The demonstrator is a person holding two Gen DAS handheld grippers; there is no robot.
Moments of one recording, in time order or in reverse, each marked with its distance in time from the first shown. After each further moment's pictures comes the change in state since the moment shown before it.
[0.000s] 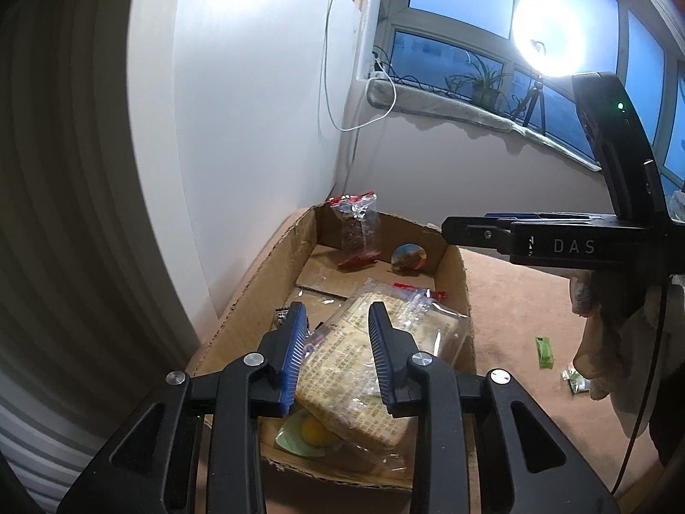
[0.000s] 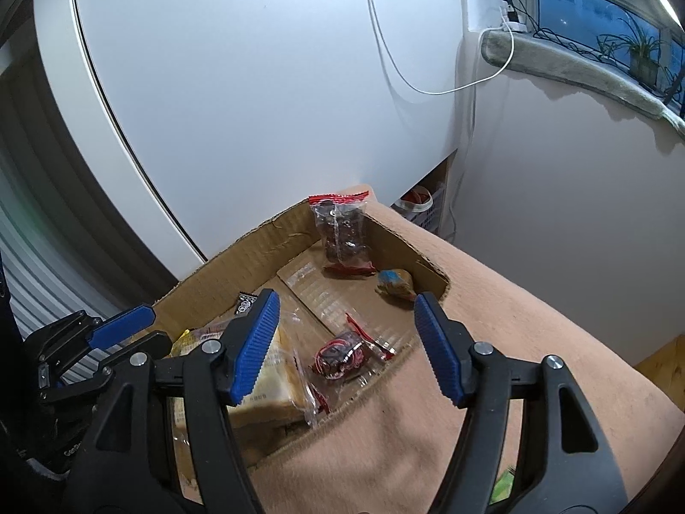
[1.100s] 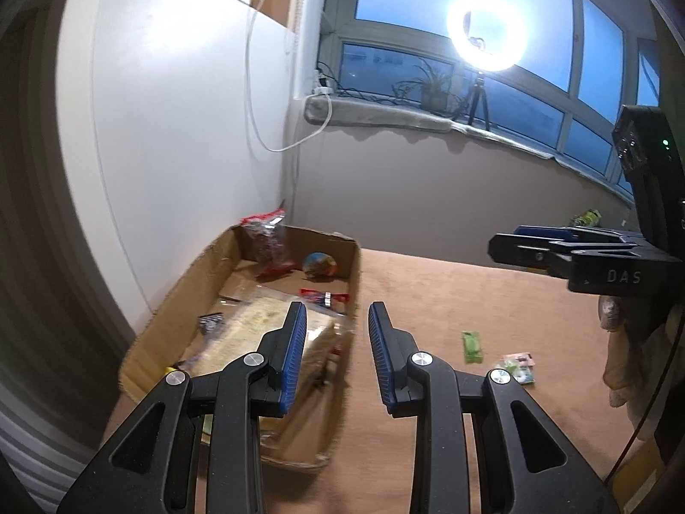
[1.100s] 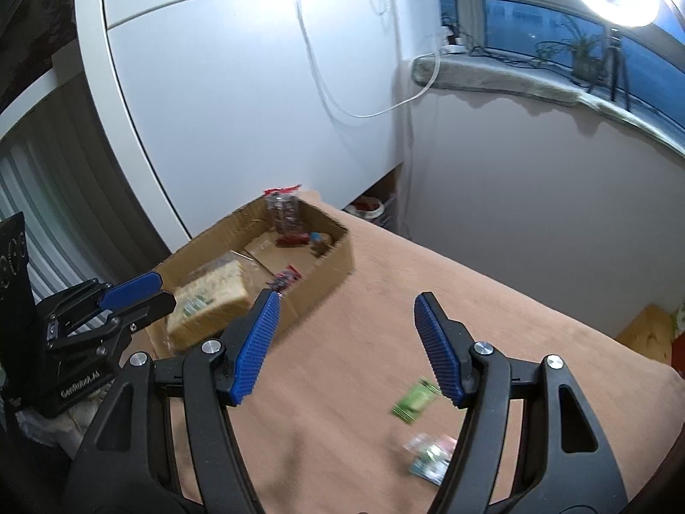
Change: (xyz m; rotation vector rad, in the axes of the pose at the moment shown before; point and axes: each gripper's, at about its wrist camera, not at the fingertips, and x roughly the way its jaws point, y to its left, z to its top) left arm -0.030 -0.076 -0.008 0.091 -0.046 -0.097; right arm -0.117 -0.056 -0.068 0.059 -0.107 -0.085
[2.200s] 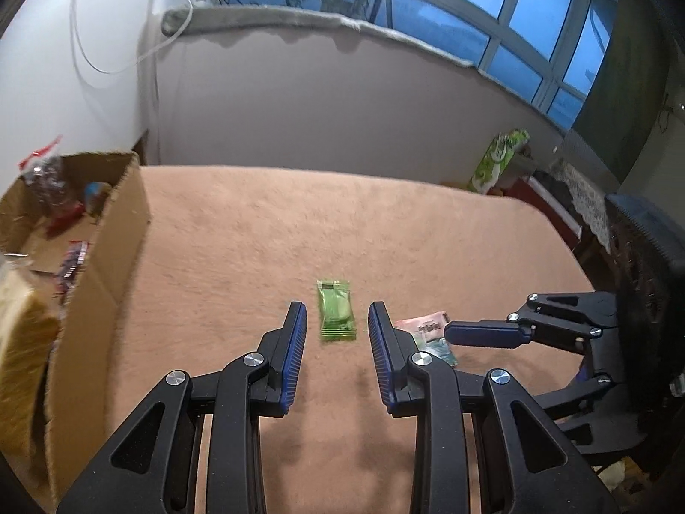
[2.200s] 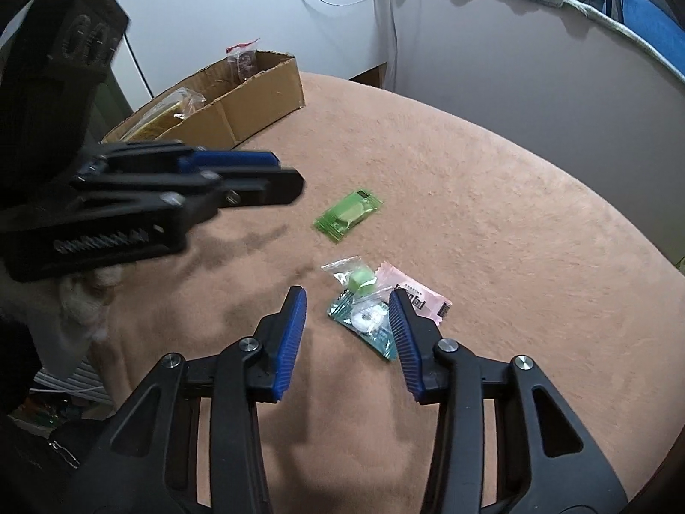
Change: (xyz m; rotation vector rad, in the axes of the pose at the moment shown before) left arm 0.117 -0.108 -0.026 0.098 0.289 -0.308; right arm 0.022 -0.061 -0.121 -0.027 0.236 0.016
